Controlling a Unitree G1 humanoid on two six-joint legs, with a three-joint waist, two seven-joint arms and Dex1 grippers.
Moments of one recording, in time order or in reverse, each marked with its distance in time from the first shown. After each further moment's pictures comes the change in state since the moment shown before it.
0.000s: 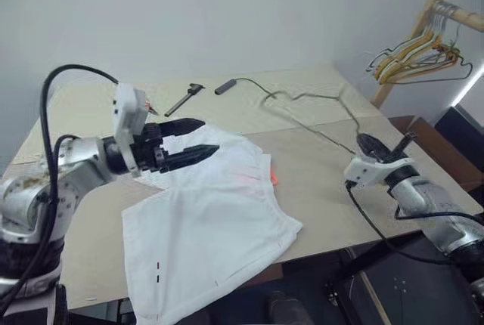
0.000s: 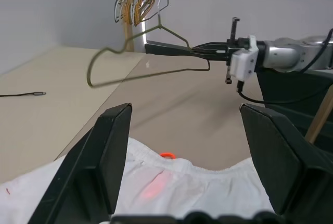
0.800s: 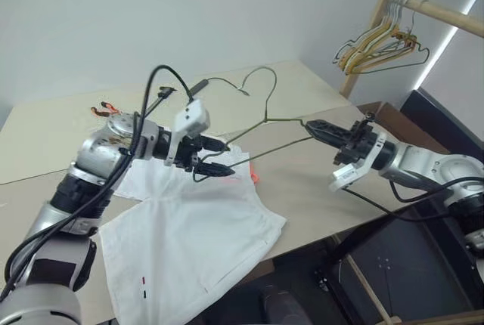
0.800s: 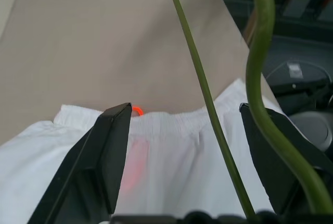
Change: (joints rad) left arm -0.309 -0.061 -0.489 0.382 0.495 -0.135 -0.423; right arm -0.299 0.034 0.025 0.056 -0.352 -0.464 -0.148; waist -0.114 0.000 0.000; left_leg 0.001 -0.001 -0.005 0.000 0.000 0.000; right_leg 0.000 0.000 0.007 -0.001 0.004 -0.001
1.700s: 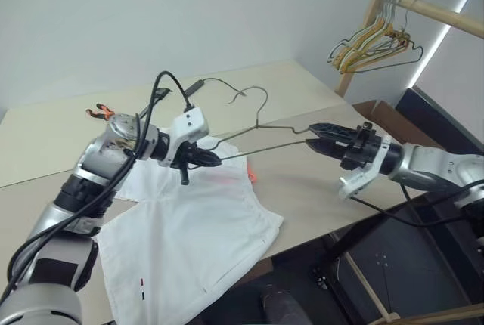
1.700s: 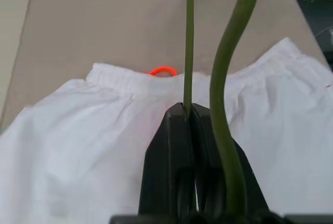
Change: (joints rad) left arm 0.001 0.033 0.009 0.037 0.179 -0.033 0.020; right arm 0.040 -0.078 -0.039 -0.048 0.272 -0.149 0.297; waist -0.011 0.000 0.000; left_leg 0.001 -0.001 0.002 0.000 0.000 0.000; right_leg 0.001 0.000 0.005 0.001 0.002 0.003
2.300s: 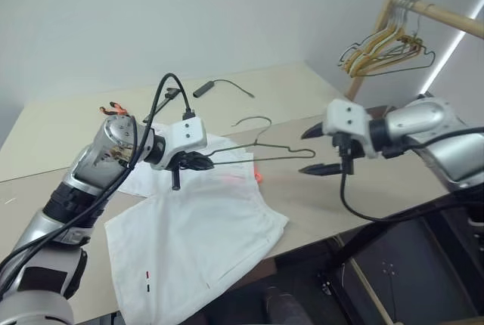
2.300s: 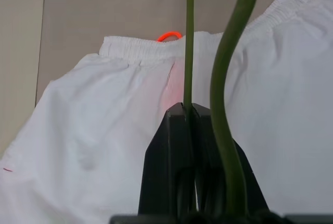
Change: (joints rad) left arm 0.068 0.030 0.000 -0.122 0.080 -0.069 -0.016; right arm -0.216 0.083 0.125 -0.327 1.087 1.486 1.302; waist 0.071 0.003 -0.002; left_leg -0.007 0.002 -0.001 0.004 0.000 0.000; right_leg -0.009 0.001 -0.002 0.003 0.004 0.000
